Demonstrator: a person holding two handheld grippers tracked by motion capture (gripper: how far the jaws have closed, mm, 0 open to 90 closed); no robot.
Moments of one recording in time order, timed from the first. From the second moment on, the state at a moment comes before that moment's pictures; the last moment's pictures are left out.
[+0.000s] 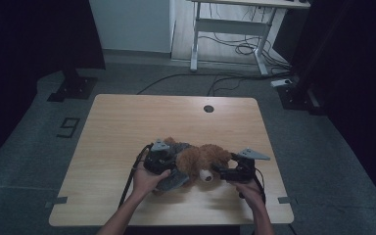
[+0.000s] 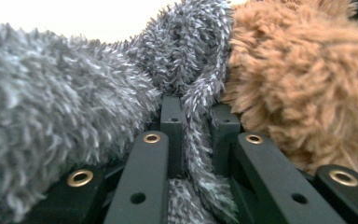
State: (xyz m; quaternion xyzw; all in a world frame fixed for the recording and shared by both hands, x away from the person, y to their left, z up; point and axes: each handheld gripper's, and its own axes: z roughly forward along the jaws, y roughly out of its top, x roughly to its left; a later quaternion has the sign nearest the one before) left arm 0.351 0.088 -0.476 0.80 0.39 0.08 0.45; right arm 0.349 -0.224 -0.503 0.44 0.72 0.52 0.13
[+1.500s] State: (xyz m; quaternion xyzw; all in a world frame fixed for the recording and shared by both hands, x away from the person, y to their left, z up) left arm 0.347 0.111 -0.461 0.79 0.40 0.09 0.46; right arm 0.341 -0.214 -0.527 0.40 0.74 0.52 0.13
